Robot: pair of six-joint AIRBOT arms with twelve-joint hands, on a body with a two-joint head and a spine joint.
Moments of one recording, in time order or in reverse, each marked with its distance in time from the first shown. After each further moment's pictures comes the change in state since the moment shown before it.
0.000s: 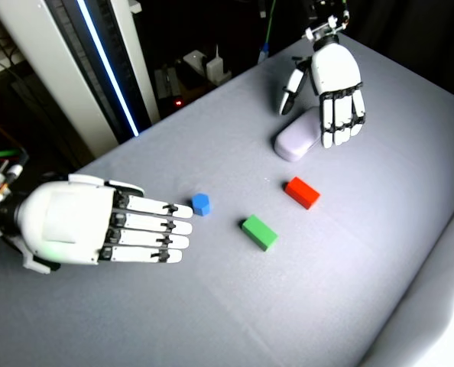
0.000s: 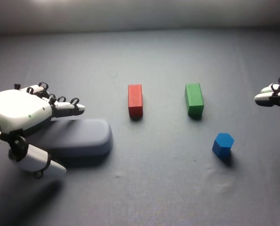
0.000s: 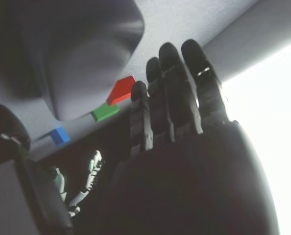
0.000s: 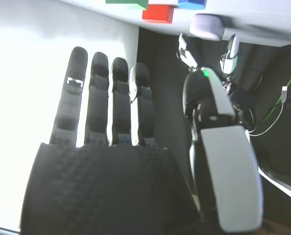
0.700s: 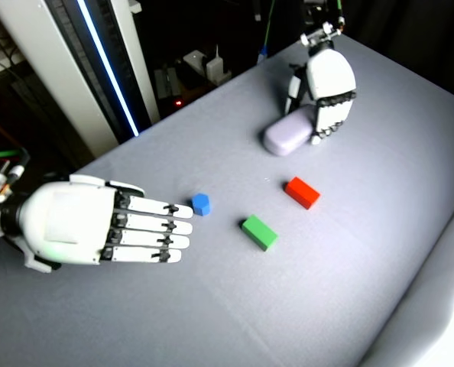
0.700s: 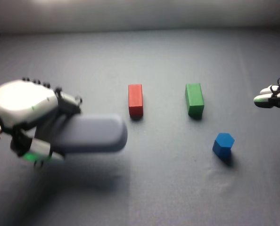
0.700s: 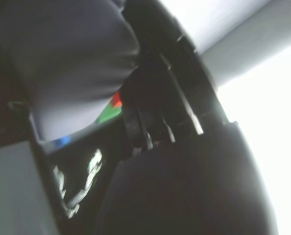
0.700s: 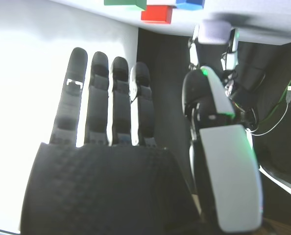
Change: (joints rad) left arm -0.031 0.023 -0.051 0.053 -0.148 -0.107; right arm 0.000 -0.002 0.000 -0.003 -0.005 0.012
